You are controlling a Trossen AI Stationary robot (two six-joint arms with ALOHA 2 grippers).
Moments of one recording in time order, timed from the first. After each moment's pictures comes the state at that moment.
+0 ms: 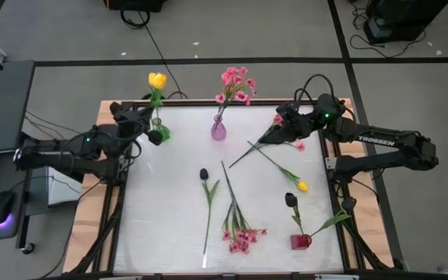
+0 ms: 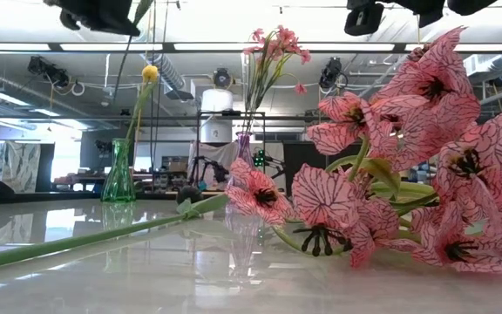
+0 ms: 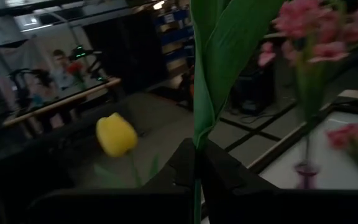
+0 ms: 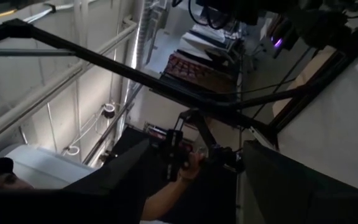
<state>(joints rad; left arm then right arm) 0.00 0.62 0.67 -0.10 -1.03 0.17 -0.37 1.03 0.80 0.41 -0.78 1.30</state>
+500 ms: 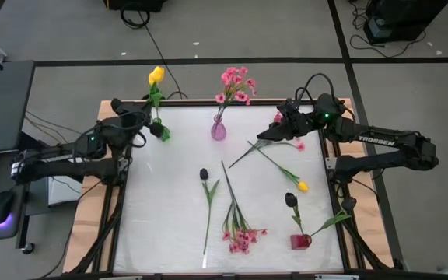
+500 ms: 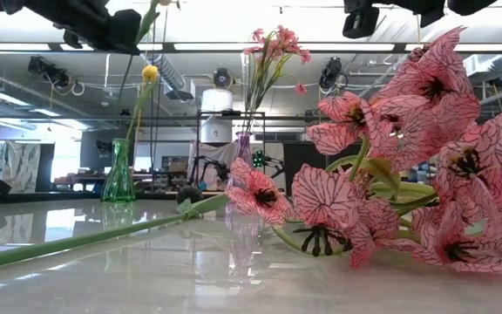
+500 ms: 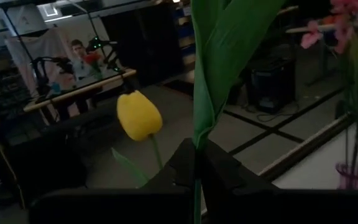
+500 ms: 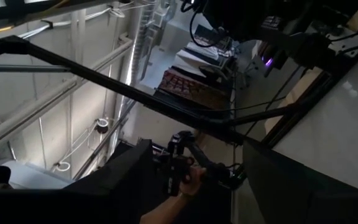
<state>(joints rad) 0.24 0.61 0.58 -0.01 -0.86 0.17 -0.37 1.03 0.80 0.40 -0.70 1.28</state>
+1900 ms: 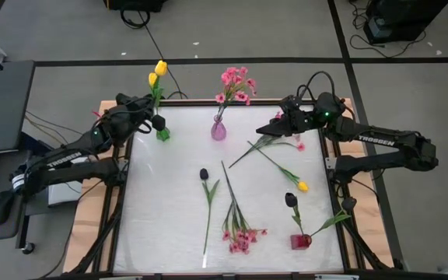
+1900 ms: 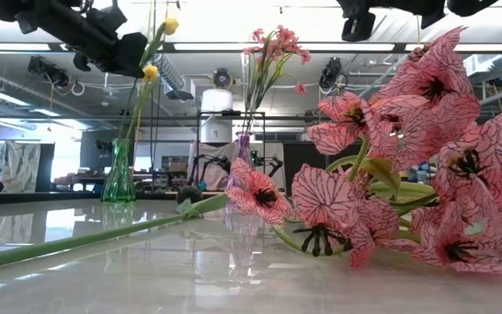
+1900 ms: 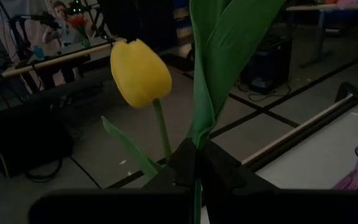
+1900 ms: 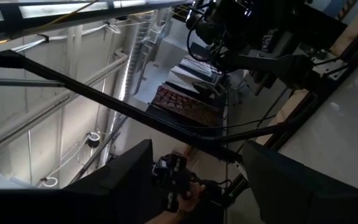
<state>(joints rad) 0.52 0.67 0.58 -0.07 -0.57 0.05 -0.40 1.03 0.80 0.40 -0.64 1.25</state>
